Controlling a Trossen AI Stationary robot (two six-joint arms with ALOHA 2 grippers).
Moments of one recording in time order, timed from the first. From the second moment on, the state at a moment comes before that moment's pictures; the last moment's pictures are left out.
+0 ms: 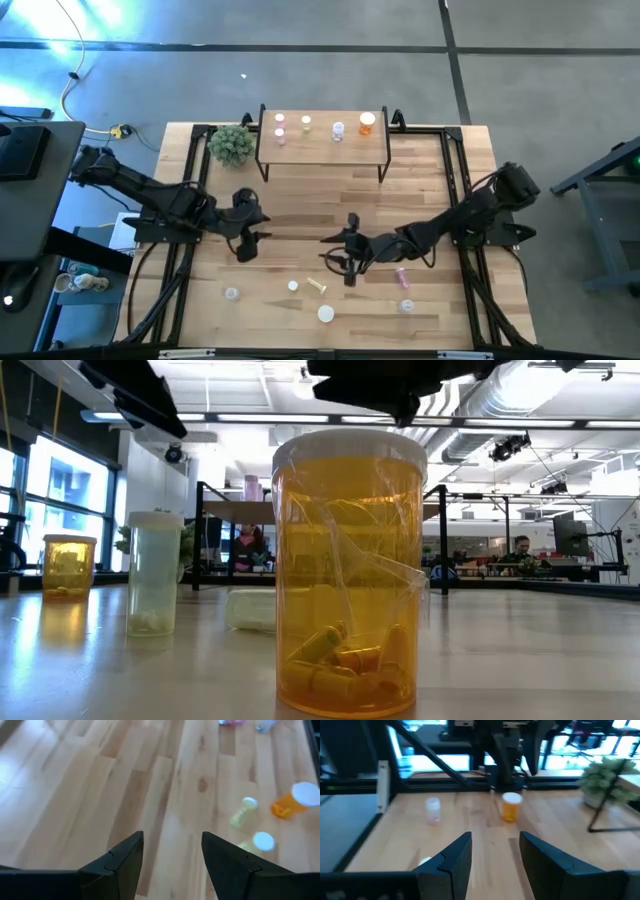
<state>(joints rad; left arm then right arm) -0.26 1.06 0.83 -0.61 -0.37 -0.46 0.41 1.65 0.88 0.53 0.45 0.10</state>
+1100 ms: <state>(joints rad) -0.34 1.06 0.88 -0.64 -0.37 -0.50 0.32 1.86 1.23 0.22 0.04 0.05</state>
